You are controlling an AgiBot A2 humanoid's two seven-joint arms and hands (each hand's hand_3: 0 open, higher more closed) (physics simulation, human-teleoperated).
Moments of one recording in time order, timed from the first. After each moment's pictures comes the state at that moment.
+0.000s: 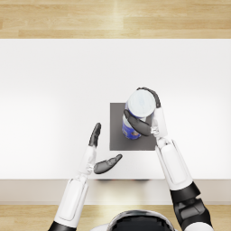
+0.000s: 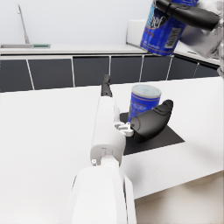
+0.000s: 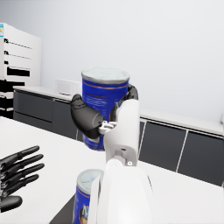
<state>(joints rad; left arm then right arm) 0.09 1.34 0.29 -1.71 1.27 0.00 0.00 0.68 -1.53 0.40 1.43 1.42 -0.22 -0.04</state>
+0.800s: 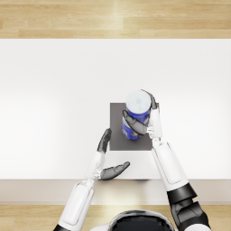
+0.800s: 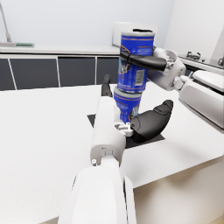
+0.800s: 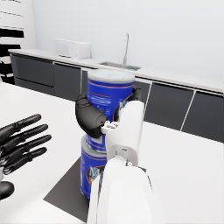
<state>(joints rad) 0.05 1.36 0.35 -1.77 1.27 0.00 0.00 0.62 -1.56 0.42 1.24 1.42 -0.28 -0.05</state>
